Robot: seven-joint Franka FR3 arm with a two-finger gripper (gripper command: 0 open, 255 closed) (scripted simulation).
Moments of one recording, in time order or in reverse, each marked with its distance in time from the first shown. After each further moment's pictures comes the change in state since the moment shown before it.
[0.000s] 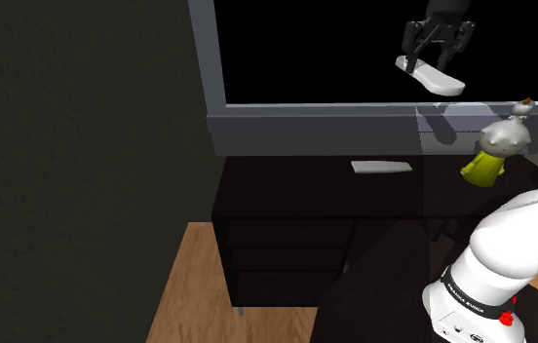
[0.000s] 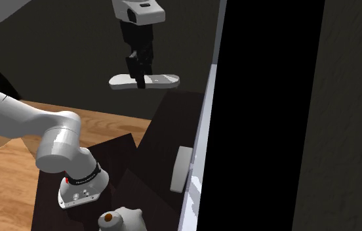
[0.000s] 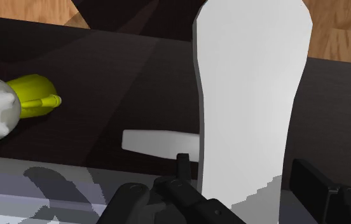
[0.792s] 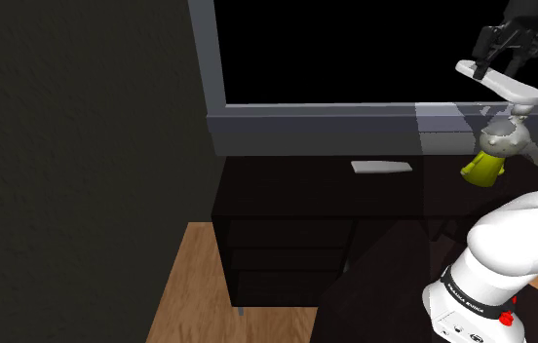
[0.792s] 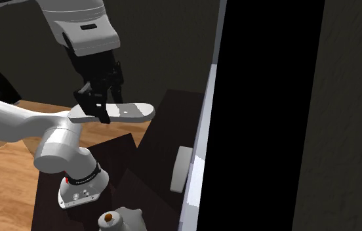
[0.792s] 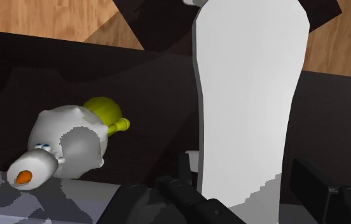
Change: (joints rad) arm -0.060 -0.194 -0.188 -0.104 -0.154 -0.073 -0.234
